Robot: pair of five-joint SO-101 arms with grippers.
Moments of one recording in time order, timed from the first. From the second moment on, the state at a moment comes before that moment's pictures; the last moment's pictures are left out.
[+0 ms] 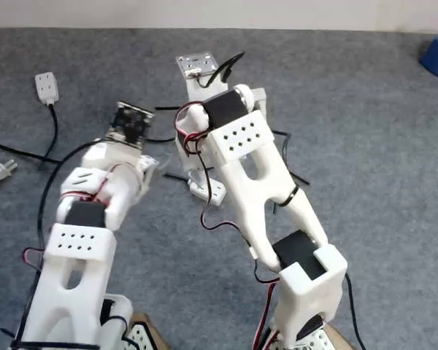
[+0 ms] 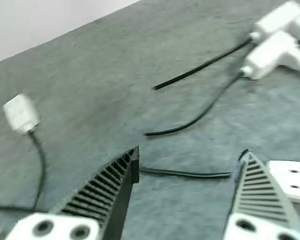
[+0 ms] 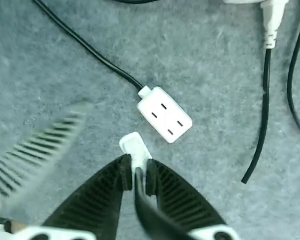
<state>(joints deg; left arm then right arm) -2.5 -45.8 58.5 29.8 -16.4 -35.2 14.5 -31.2 99.8 -11.5</state>
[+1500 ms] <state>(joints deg) -45.0 -45.8 70.7 15.8 -35.8 -33.7 14.5 -16.6 85.1 52.2</state>
